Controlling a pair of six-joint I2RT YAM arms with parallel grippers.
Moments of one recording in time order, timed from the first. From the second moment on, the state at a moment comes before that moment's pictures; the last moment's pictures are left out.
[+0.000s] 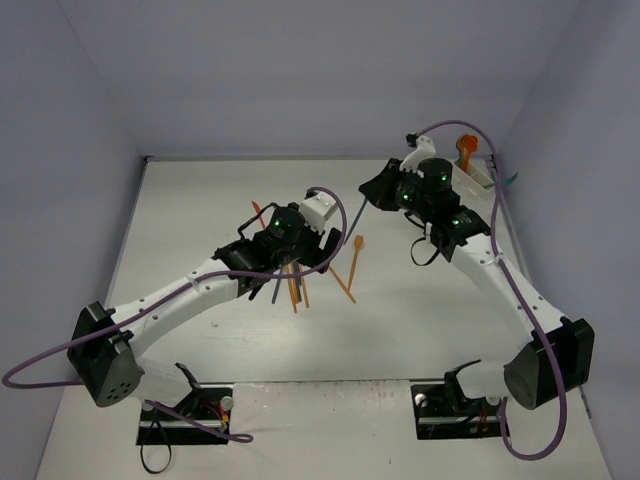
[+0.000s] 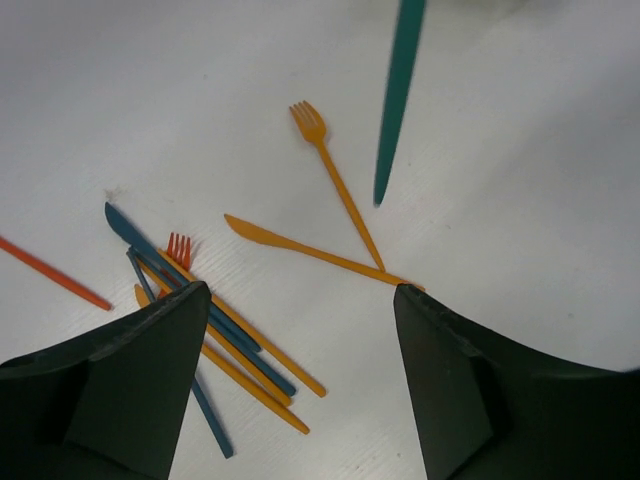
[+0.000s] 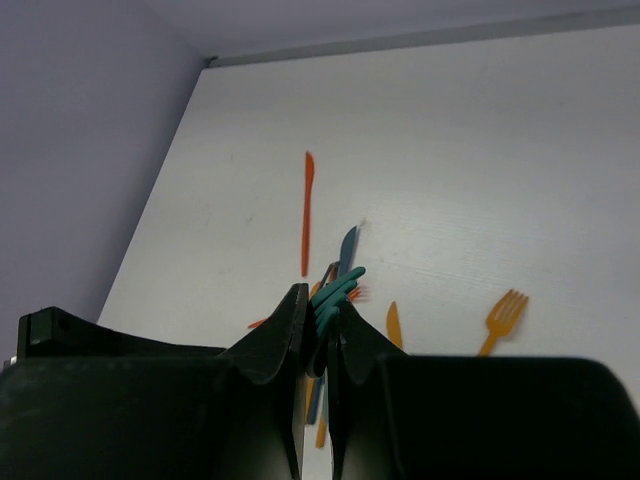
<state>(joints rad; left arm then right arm) -0.82 1.38 1.15 -0.26 -0.07 -0.09 0.39 1.34 1.18 -0.14 -0.22 0.52</state>
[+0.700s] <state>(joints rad) -0.78 1.36 0.99 -0.32 -0.16 -0.29 -0.28 1.33 1.15 0.22 -0.02 0.46</state>
